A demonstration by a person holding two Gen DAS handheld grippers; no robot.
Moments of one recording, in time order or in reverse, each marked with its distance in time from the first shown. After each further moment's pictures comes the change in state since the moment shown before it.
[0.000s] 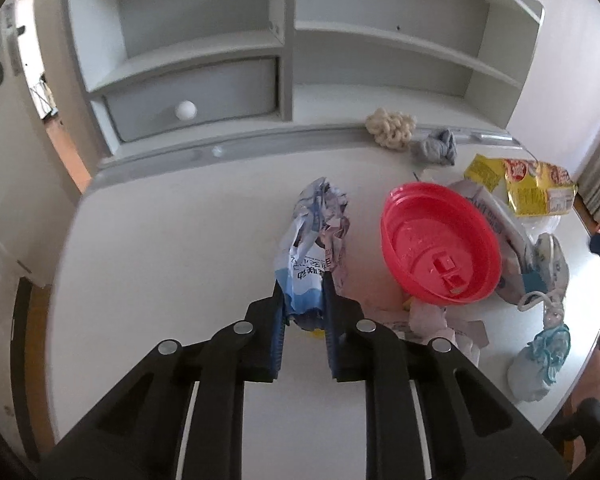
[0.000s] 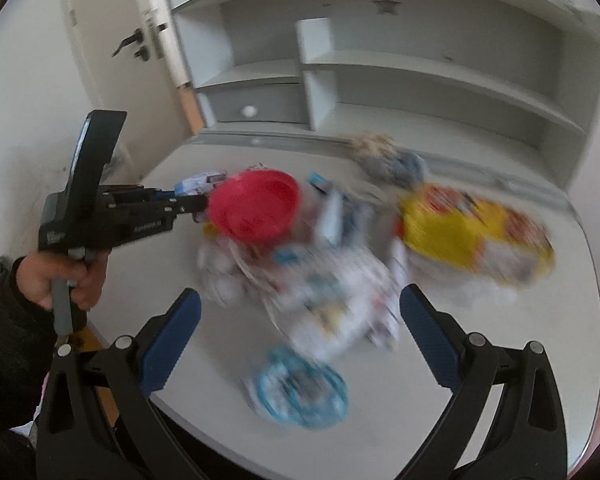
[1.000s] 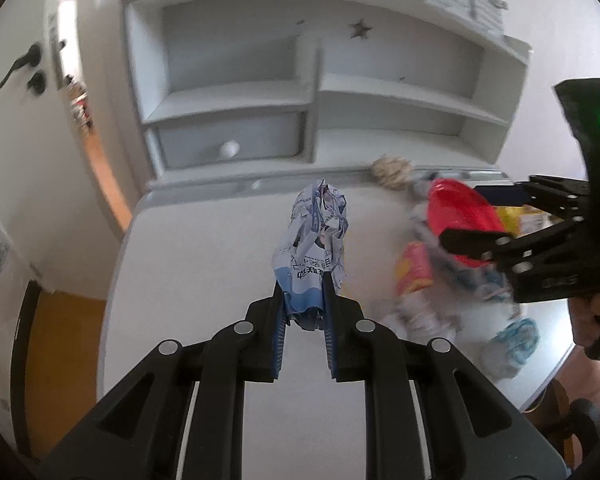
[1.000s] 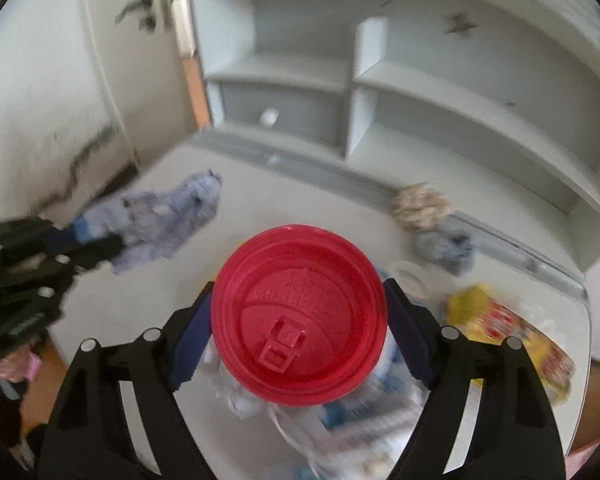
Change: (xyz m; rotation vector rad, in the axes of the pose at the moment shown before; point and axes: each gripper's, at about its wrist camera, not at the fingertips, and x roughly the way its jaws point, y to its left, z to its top) left arm -0.073 0.006 -0.007 -0.012 -0.117 -0.002; right arm 0.047 0.031 0.077 -0.097 0.039 -0.057
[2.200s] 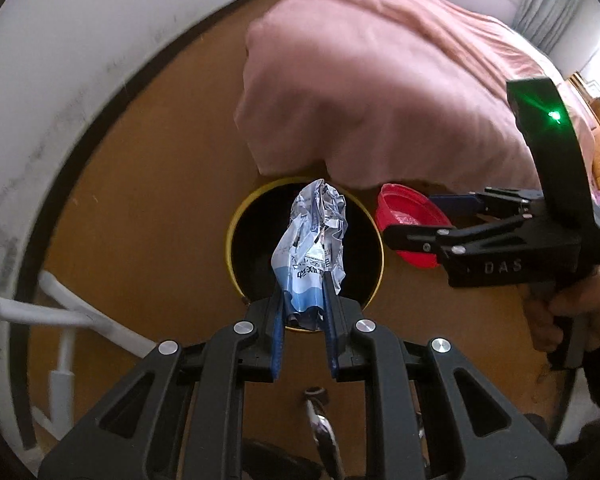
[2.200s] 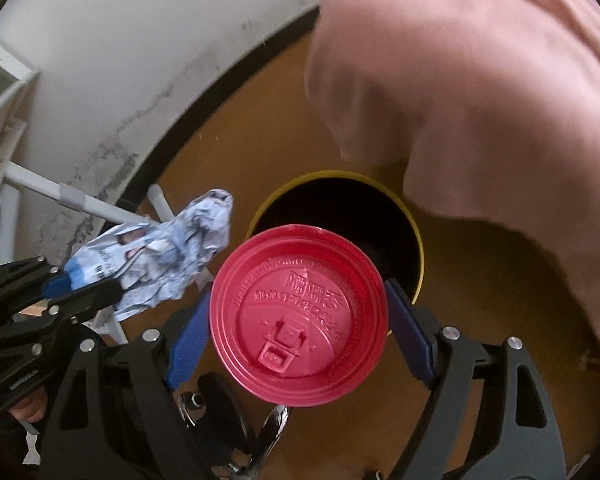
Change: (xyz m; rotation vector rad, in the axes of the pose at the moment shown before) left arm 0.217 -0.674 -0.256 0.853 0.537 -0.744; right arm -0.126 -0.363 -0.649 1.228 0.181 -0.348
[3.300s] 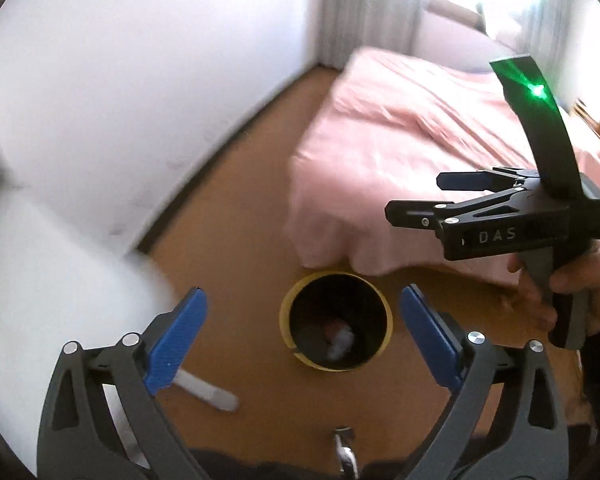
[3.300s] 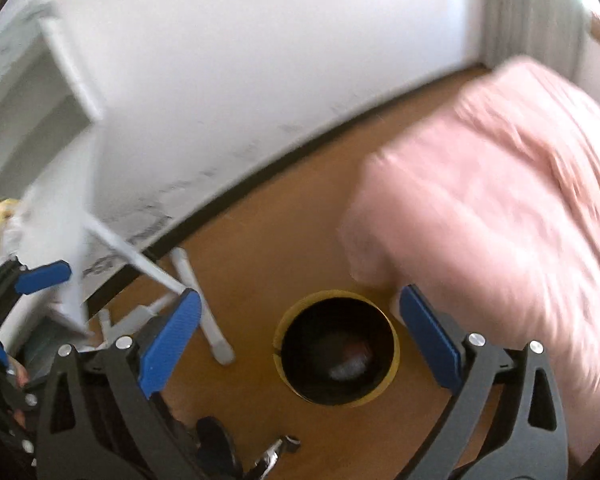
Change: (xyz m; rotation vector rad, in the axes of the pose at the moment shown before) left arm -0.247 -0.015 -0.037 0.003 -0.369 0.209; right arm -0.197 0.113 0.037 -0.228 -0.342 -0.032
